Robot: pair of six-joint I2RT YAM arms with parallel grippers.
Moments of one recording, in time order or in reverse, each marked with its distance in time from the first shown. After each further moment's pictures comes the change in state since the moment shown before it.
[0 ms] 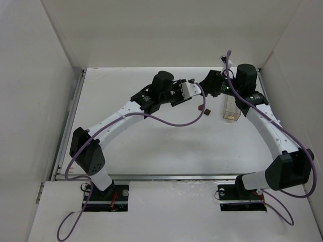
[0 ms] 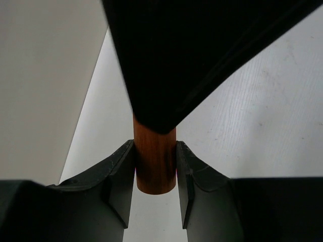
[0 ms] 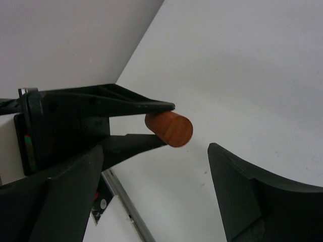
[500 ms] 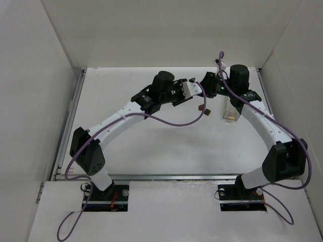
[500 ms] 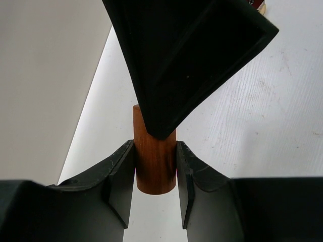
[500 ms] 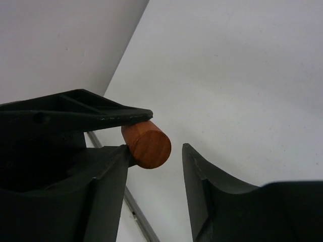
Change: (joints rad) left arm -0.016 0.000 -0.002 0.028 0.008 -0.030; right arm 0.026 0.092 0.001 0.020 0.016 0.028
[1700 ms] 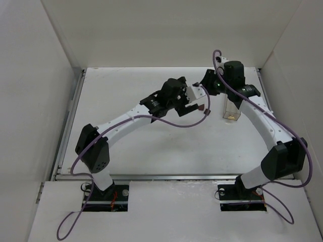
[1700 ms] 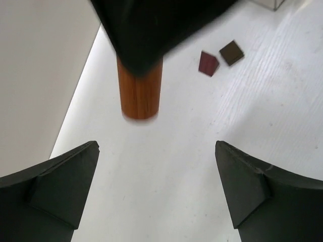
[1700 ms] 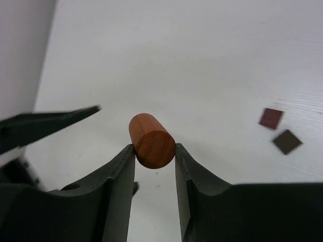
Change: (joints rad) left arm -0.060 0.075 -0.004 0.007 -0.222 -0.058; right arm 0.041 0.013 0.105 -0.222 0.319 -0.085
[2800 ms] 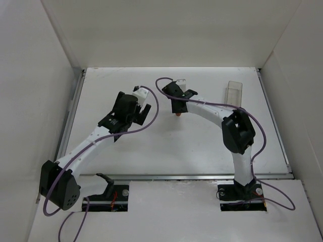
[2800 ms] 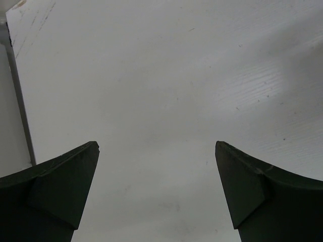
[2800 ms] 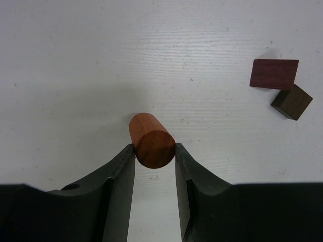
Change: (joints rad) left arm 0.288 -0.527 -0.579 -0.086 -0.368 -0.385; right arm 0.438 0.570 0.319 -0.306 0.924 0.088
